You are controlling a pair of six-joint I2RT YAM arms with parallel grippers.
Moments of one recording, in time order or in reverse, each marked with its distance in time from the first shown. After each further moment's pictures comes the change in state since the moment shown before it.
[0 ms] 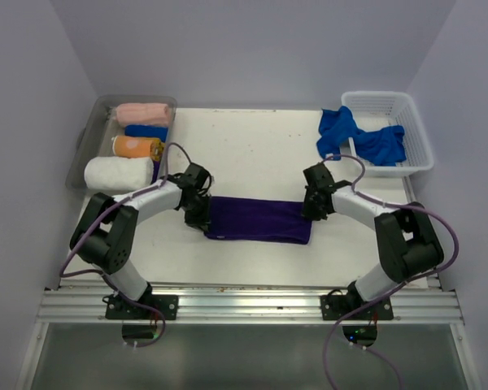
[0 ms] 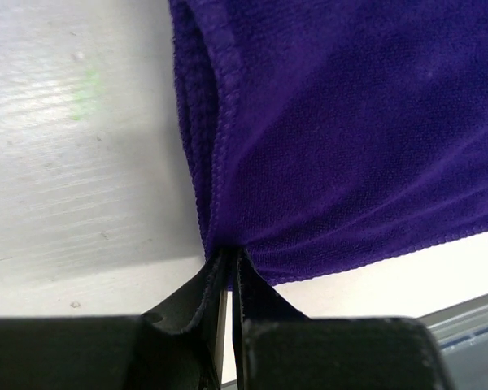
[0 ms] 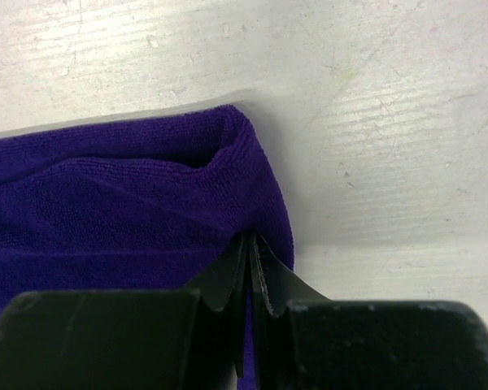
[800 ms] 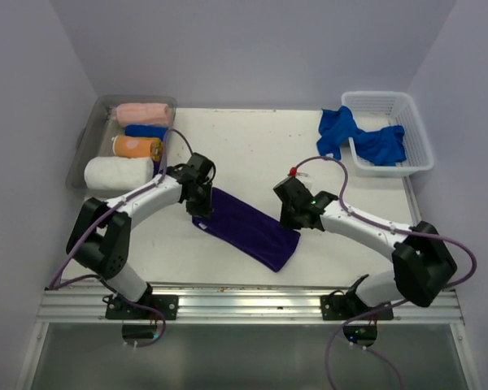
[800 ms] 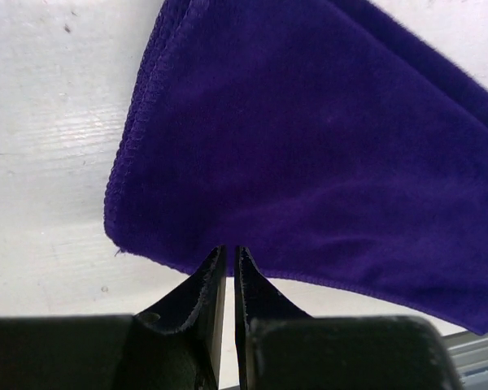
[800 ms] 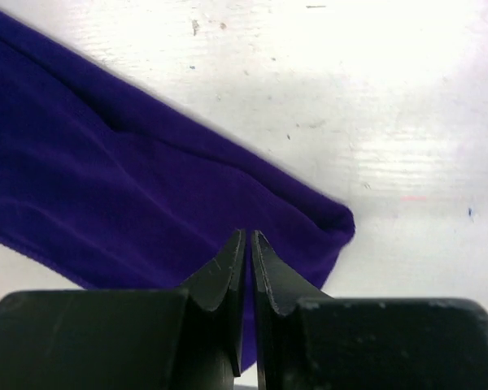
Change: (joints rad) left arm -0.031 -0.058 0.126 -0.069 -0.151 -0.045; right arm 0.351 -0.224 -0.008 -0.101 0.154 0.203
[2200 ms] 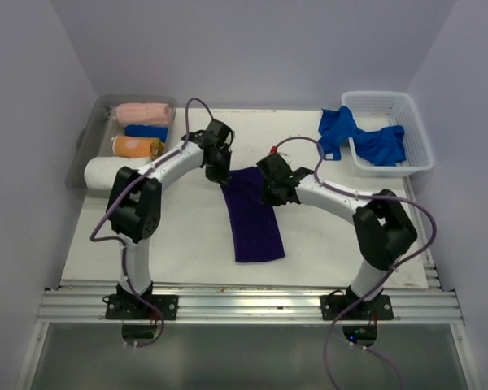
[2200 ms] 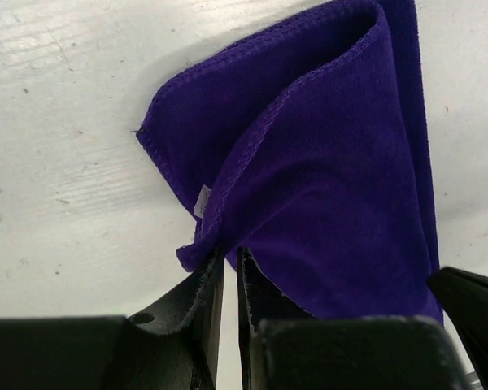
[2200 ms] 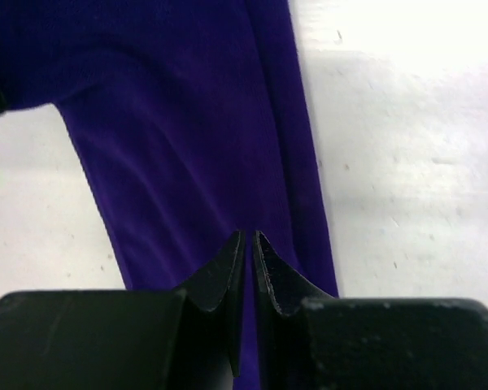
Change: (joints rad) left arm 0.017 0.399 0.533 -0.073 0.045 0.111; right arm -0.040 0.329 0.295 0.103 -0.084 -0.058
